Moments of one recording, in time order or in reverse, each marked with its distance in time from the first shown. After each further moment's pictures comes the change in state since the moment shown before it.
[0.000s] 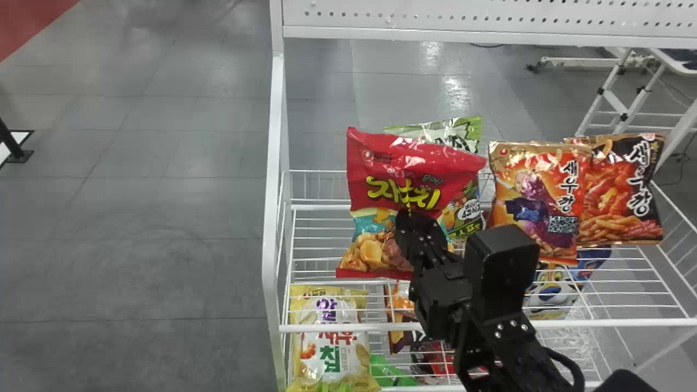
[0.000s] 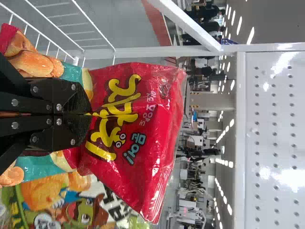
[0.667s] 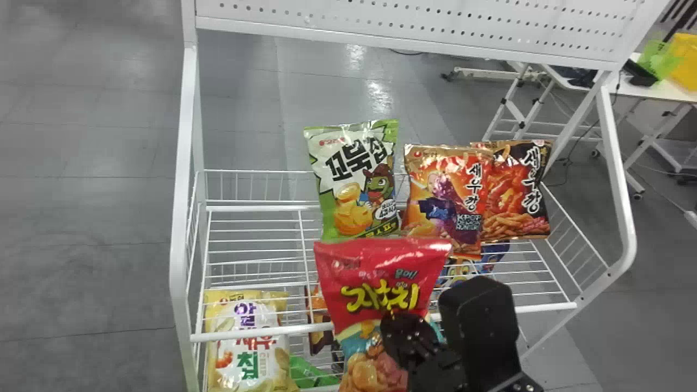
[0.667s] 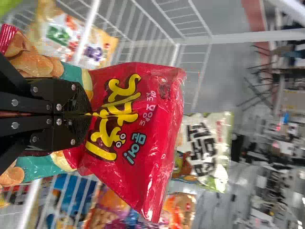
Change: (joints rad) left arm 0.047 0.000 0.014 -0.047 0.016 0.003 0.034; right arm 0.237 -0.096 -0.206 -0.431 -0.137 0.693 -0.001
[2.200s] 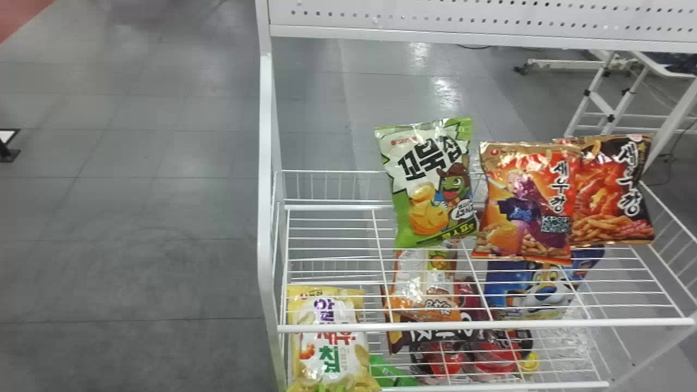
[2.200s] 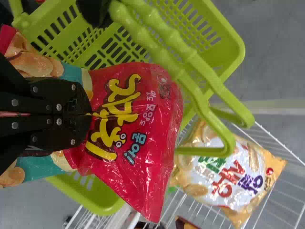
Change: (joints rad) left arm -0.033 -0.001 -0.008 0.032 0.000 -0.003 0.003; right arm -0.240 0.109 0.430 0.567 -0.003 0.134 0.092
